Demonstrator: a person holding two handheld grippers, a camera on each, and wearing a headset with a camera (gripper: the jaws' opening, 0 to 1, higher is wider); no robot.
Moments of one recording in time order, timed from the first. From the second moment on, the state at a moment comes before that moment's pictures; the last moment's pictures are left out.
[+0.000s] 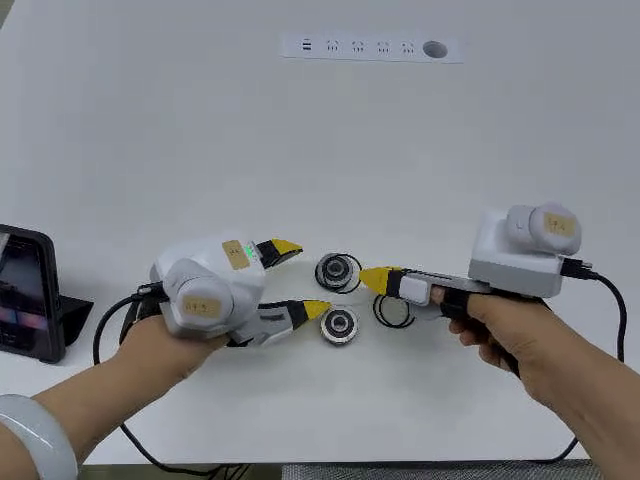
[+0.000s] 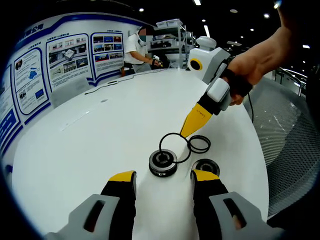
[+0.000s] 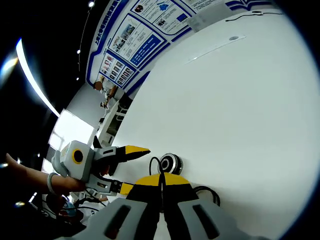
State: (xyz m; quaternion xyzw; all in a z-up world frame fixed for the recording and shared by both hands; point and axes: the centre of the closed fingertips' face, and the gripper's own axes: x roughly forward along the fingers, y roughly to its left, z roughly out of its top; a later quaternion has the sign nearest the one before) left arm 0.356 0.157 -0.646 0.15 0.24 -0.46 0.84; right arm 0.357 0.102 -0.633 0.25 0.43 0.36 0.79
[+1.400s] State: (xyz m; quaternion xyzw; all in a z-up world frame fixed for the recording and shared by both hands) left arm 0.343 0.170 -0.652 0.14 0.26 -0.46 0.84; right arm 0.332 0.041 -0.658 0.17 0.45 0.31 0.82
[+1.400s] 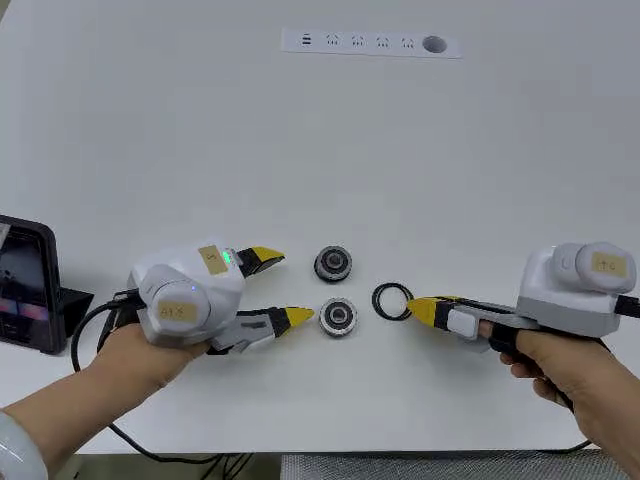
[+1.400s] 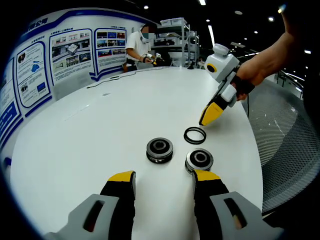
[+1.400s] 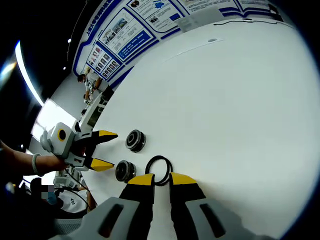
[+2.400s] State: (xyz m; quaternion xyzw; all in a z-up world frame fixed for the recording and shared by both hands) left arm 0.367 0.140 -0.641 0.13 0.24 -0.46 0.84; right arm 0.363 0.087 -0.647 0.21 0.43 0.34 0.81
